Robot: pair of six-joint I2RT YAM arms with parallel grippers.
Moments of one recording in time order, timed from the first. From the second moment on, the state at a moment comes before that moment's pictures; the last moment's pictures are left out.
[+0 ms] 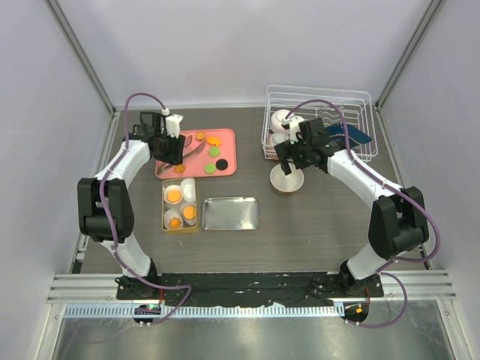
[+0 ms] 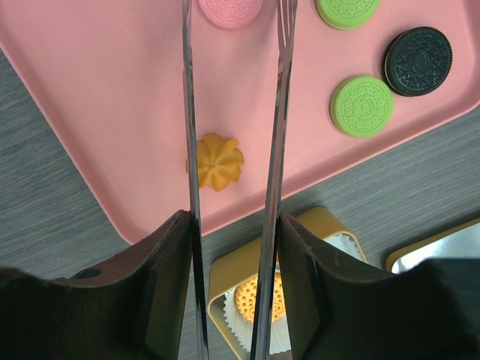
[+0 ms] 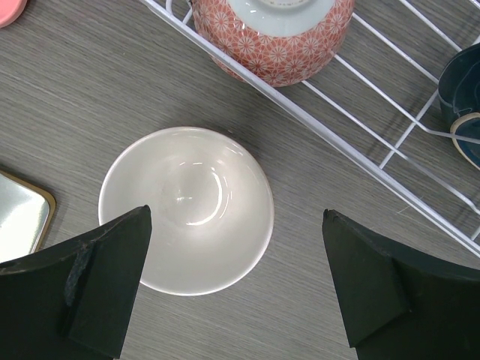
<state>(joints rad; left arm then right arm) -0.07 1.74 1.32 -0.52 0.23 0.23 0.36 1.58 1.20 -0.45 -0.02 -0.14</state>
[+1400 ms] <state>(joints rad) -0.03 1.79 1.40 -0.65 0.30 0.18 0.36 1.58 1.21 -0.45 -0.02 -0.14</state>
